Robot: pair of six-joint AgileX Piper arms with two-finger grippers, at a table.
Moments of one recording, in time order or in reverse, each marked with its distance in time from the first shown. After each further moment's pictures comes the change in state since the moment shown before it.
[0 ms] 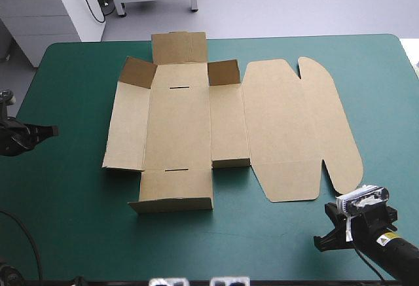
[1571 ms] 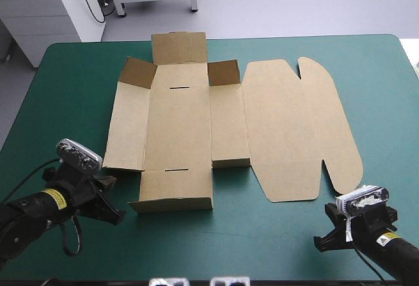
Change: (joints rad) left arm -0.933 -0.536 0.322 0.302 -0.032 -0.305; right arm 0.000 0.000 -0.001 -0.003 0.002 0.000
